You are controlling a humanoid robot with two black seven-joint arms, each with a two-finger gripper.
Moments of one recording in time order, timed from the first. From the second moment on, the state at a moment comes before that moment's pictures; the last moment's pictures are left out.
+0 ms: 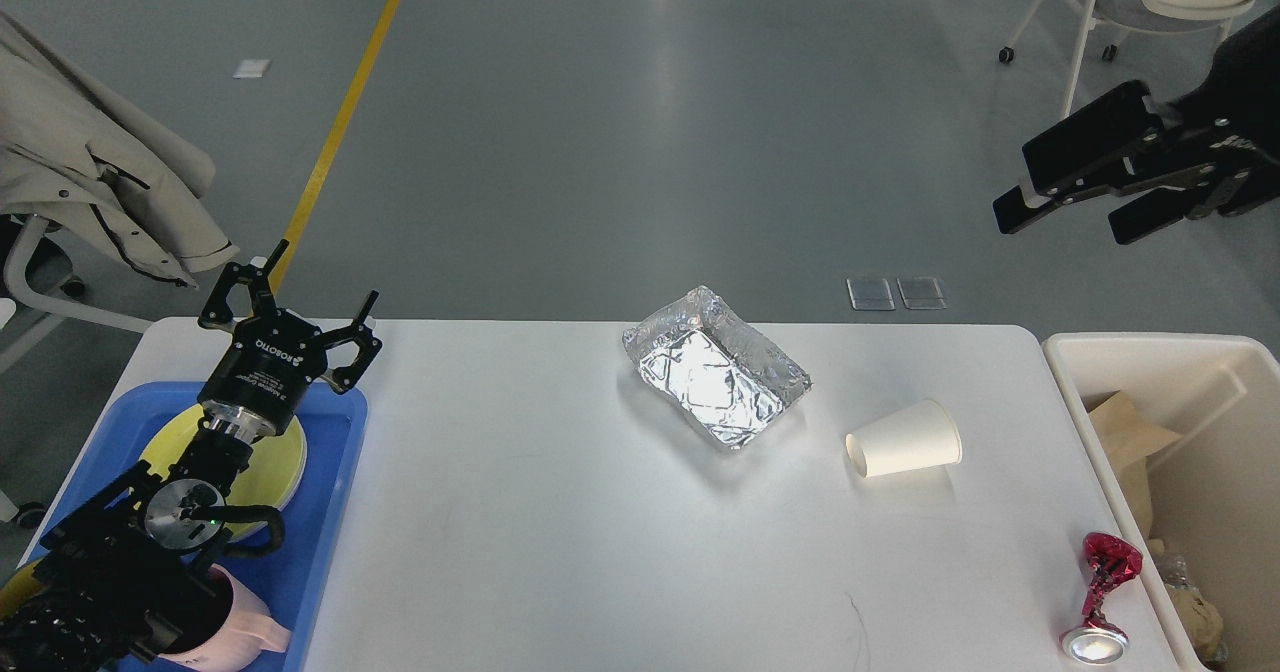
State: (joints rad) left arm -0.59 0.23 -0.96 -0.34 -0.05 -0.86 -0.25; right arm 2.69 -0.67 -1.28 1.51 -0.47 0.96 0.24
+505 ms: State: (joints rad) left arm -0.59 0.23 -0.96 -0.34 -0.05 -0.86 -0.25; right arm 1.95 -0.64 -1.45 1.46 -0.40 0.42 0.10
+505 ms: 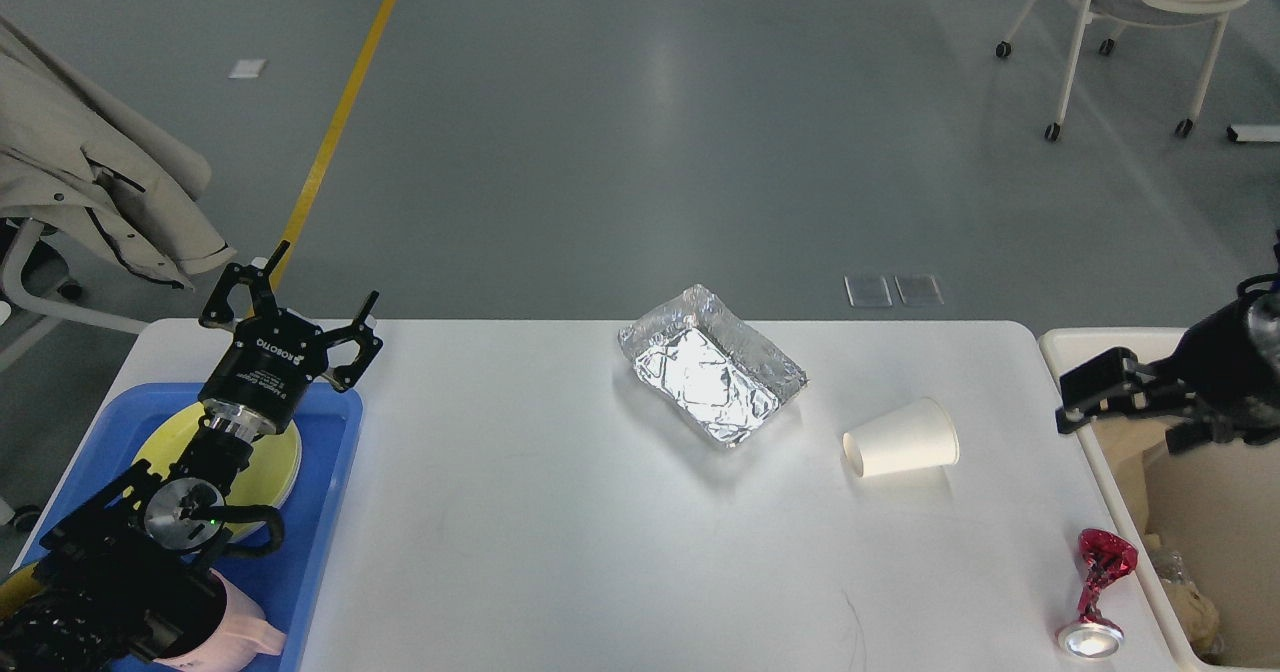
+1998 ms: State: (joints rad) left arm -0.59 0.23 -0.96 -0.34 -0.05 -0.86 -0.25; right arm 1.14 -0.48 -1.24 1.01 -0.20 0.00 0.09
